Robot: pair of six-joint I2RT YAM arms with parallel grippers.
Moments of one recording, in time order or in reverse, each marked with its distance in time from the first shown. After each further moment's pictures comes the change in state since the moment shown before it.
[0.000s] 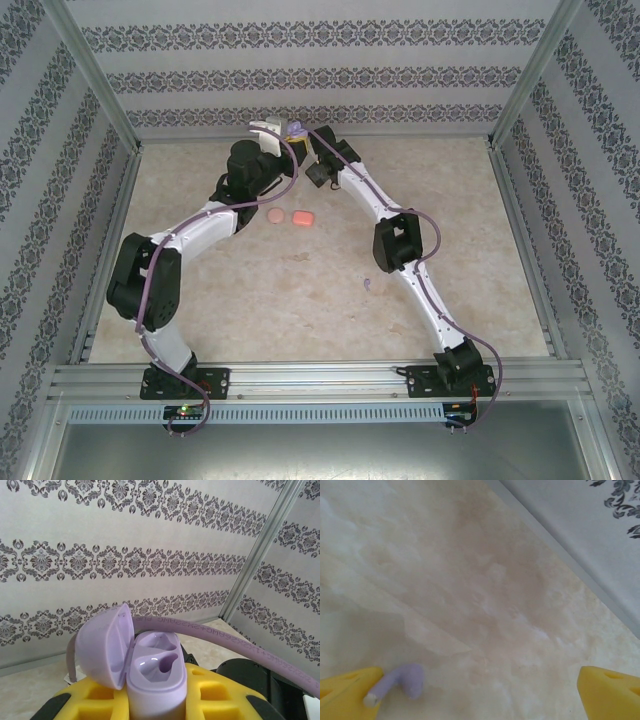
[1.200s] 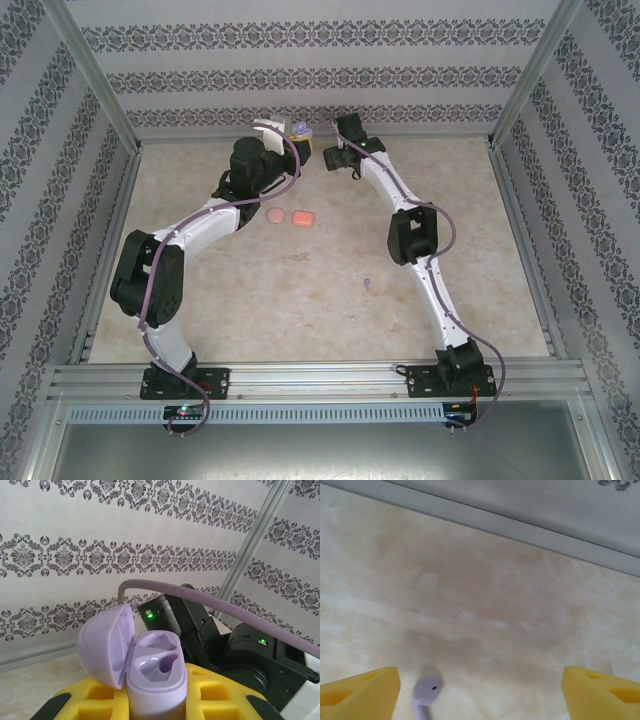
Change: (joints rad) left arm 0.000 0.025 0.040 -0.023 0.039 -0.012; right arm -0.123 -0.046 -0.029 -0.002 -0.225 0.372
